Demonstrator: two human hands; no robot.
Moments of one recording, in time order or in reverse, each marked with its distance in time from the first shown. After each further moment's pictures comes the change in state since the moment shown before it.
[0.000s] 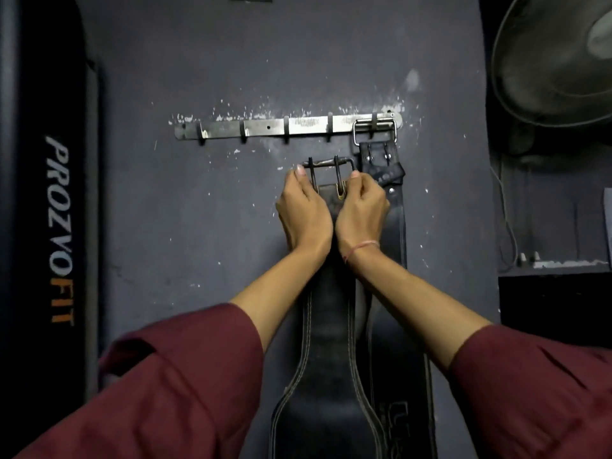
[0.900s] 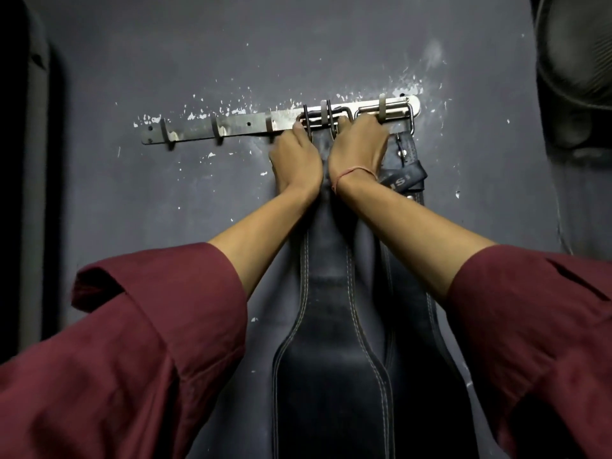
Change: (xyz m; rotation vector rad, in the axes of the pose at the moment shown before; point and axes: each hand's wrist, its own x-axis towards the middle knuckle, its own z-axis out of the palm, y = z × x) left_hand 0.098 -0.020 0.082 0.239 -0.101 0.036; right_hand 0.117 0.004 0.052 -0.275 -0.019 -0.034
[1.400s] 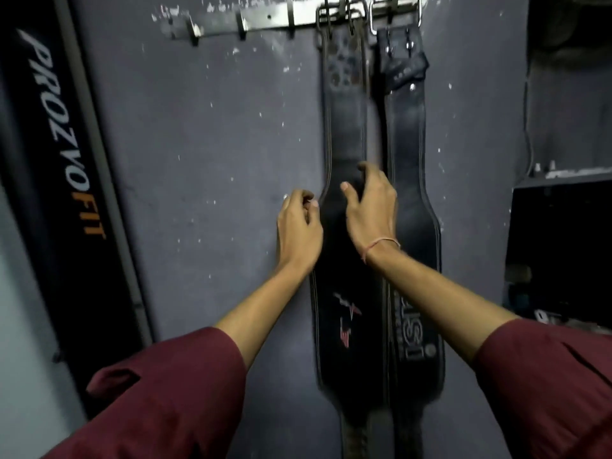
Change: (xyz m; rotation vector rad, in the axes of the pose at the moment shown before) left_hand -0.216 -0.117 -0.135 0.031 -0.344 -0.051; right_hand -0.232 0.069 -0.073 -0.148 -0.245 0.019
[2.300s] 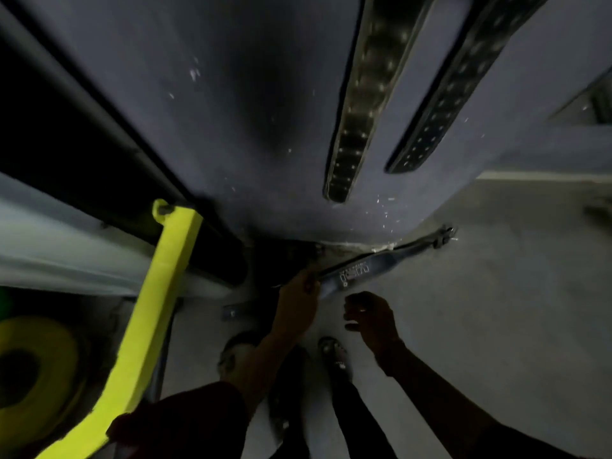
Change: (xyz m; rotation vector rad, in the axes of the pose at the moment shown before) left_hand -0.683 -0.267 0.013 0.094 -0.749 -1.184; right_hand -0.676 0.332 -0.062 -0.035 -0.776 1.576
